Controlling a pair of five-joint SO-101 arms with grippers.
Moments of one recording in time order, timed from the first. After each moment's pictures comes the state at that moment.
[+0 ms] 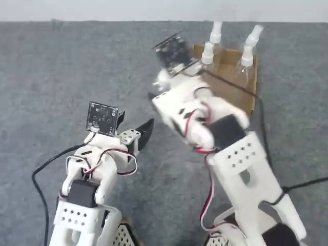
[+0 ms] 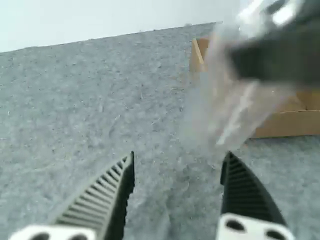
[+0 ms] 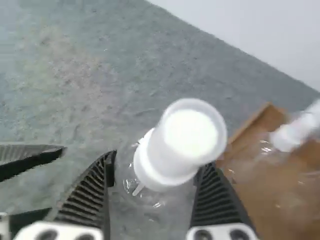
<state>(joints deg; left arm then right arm) 7.6 -77.2 73.3 47.8 4.6 -32.2 -29.2 11.8 61.5 4.7</state>
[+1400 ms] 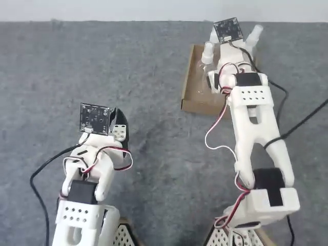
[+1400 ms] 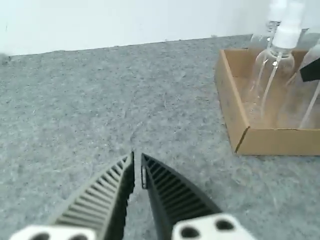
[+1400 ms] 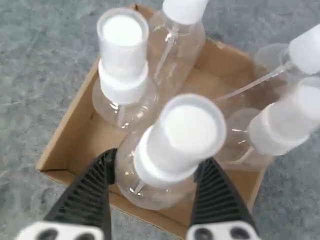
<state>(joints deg) 2.6 -77.2 78.0 40.2 4.7 -7.3 4.7 4.7 49.8 10.5</state>
